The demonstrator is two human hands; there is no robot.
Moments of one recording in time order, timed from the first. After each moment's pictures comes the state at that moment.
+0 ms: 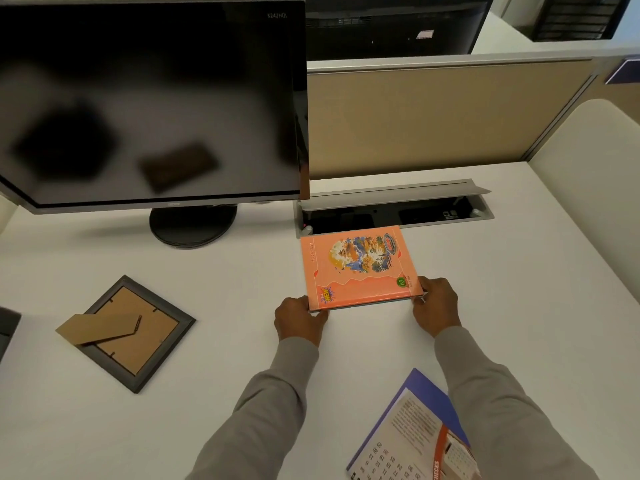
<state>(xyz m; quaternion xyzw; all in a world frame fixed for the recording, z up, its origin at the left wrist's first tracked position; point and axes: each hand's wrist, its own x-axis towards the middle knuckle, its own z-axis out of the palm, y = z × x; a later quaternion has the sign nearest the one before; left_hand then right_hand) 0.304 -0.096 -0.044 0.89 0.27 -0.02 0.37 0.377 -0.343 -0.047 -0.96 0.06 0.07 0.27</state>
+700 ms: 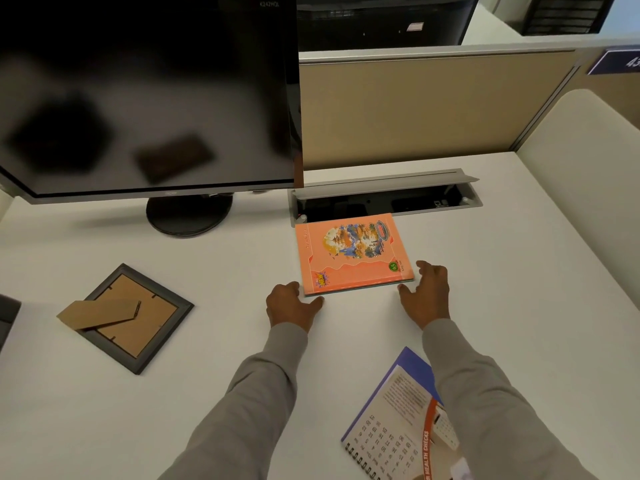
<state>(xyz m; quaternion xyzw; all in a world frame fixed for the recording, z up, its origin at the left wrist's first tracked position) 0.293 -0.089 -0.043 0.87 0.30 -0.06 0.39 0.348 -0.333 -0.036 -0.92 0.13 0.04 0.36</state>
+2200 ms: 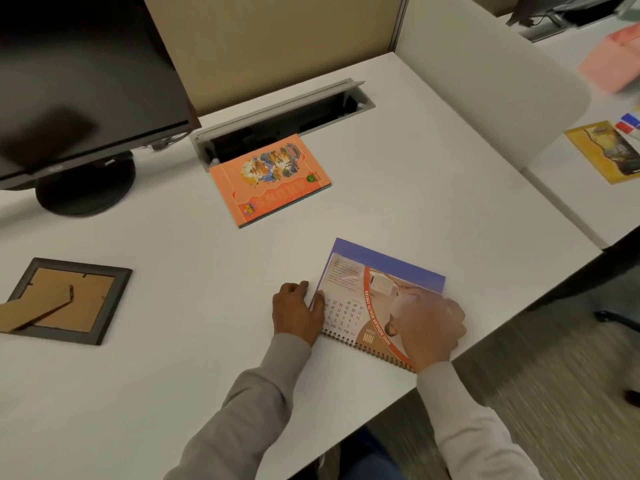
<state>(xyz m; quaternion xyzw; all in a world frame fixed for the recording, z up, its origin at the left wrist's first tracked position) 0.125 -0.176 -0.041 0.92 0.06 -0.14 0.36 0.052 -0.379 -0.035 -0.85 0.44 -0.03 0.30</state>
